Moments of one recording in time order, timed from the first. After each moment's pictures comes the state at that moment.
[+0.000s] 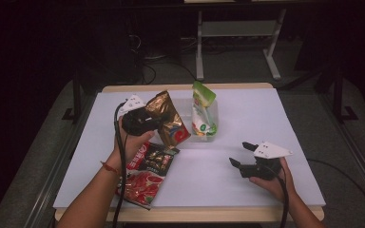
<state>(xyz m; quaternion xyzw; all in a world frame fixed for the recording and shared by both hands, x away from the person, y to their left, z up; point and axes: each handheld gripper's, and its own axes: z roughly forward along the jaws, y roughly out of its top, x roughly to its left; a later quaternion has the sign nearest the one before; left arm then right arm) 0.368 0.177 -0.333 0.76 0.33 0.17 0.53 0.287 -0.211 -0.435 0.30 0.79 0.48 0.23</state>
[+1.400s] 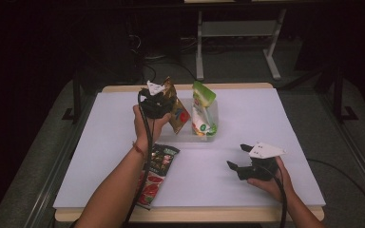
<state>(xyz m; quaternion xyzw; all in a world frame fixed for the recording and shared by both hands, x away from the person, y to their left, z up) 0.421 0.124 -0.344 0.72 0.45 0.28 0.44 0.289 -0.204 -0.439 0.30 0.81 0.45 0.22</state>
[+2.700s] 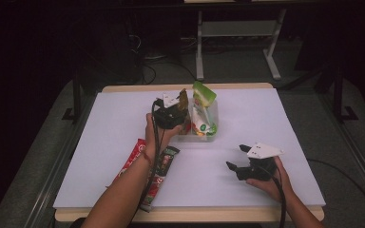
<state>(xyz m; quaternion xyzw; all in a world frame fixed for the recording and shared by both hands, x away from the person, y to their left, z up) 0.416 0.101 -0.384 0.77 0.40 0.25 0.44 0.290 -0.202 -0.441 0.30 0.82 0.44 0.22</state>
